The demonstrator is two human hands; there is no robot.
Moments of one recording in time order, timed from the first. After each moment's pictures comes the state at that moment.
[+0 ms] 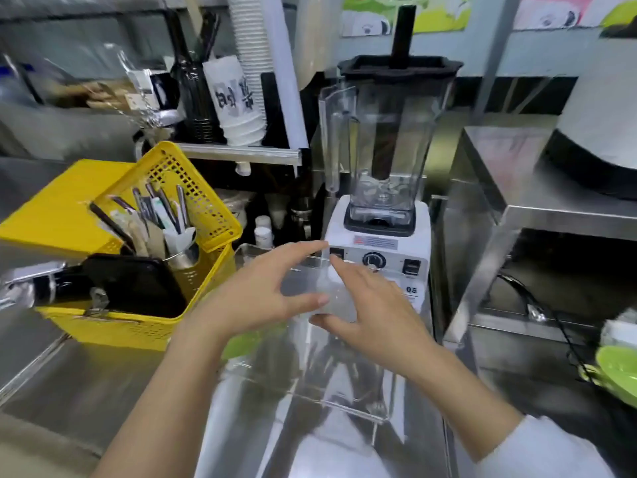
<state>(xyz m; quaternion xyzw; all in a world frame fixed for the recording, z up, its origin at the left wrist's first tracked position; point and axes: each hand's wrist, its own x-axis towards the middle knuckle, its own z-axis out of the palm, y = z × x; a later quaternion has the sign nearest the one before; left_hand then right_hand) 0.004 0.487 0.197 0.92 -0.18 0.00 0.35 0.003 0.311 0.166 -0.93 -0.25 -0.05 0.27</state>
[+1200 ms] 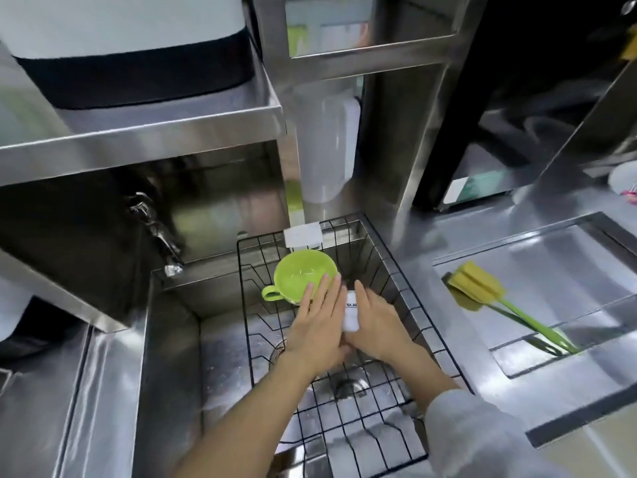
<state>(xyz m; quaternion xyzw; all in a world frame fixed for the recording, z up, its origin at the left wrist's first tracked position) 0.002 -0.068 -0.053 0.91 -0.40 -0.05 0.01 -0.045 -0.185 -0.038 -0.95 0.16 0.11 0.25</state>
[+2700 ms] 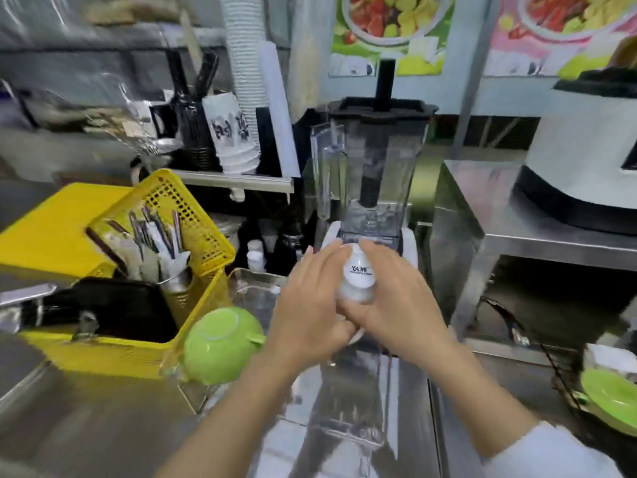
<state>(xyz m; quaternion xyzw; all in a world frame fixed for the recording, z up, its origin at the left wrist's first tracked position) 0.024 0.422 0.164 0.86 -0.24 0.32 0.30 0.014 0.290 0.196 -0.92 -0.18 -0.18 0.30</state>
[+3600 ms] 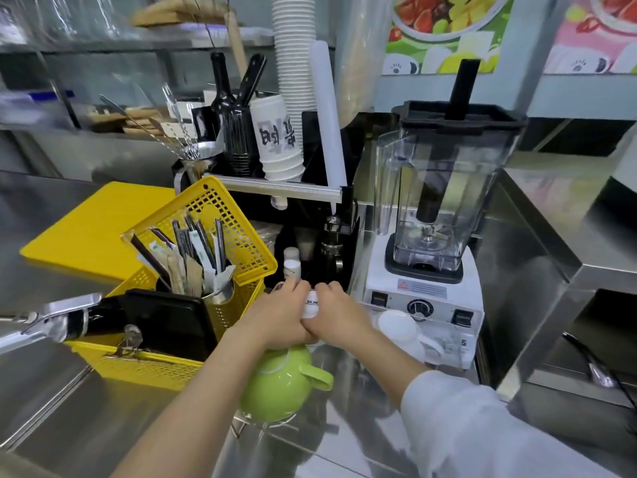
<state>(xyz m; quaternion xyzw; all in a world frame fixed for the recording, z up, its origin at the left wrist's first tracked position) 0.083 0.547 0.148 0.99 -0.11 -0.01 0.10 0.099 0.429 0.143 -0.96 -0.15 0.07 0.23</state>
